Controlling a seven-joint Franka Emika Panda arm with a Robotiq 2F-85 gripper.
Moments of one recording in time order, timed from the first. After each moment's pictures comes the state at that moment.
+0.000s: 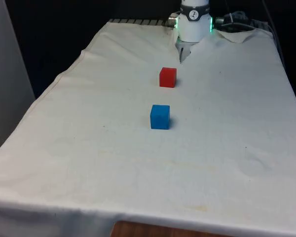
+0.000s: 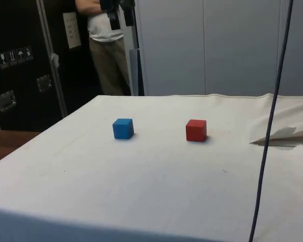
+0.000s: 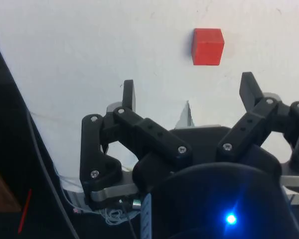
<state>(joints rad) 0.09 0.04 -0.09 -1.87 0.00 1.85 -0.01</state>
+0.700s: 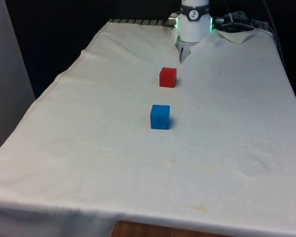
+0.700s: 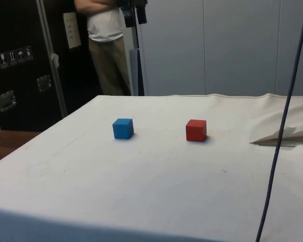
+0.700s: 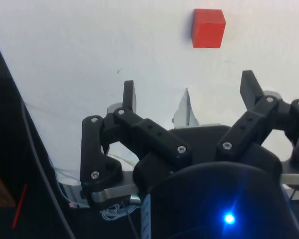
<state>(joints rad) 0.09 -0.08 -0.09 -2.00 -0.01 1.87 -0.03</state>
